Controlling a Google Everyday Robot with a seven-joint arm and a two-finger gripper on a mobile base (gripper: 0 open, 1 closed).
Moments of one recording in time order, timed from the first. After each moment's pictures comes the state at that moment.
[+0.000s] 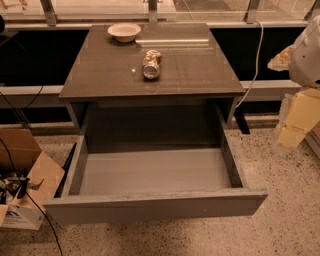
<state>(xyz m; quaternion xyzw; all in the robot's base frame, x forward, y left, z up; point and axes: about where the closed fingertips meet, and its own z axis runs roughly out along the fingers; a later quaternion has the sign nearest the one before) 0.438 -0.216 0.977 -0.60 0.78 -0.04 0.16</state>
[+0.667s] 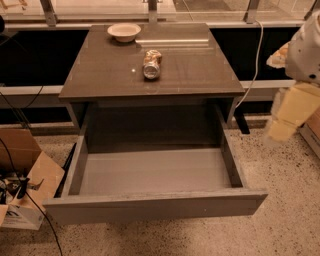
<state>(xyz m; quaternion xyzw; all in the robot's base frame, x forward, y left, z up) 0.447 -0.208 0.980 -0.58 0.79 -0.02 0.18</state>
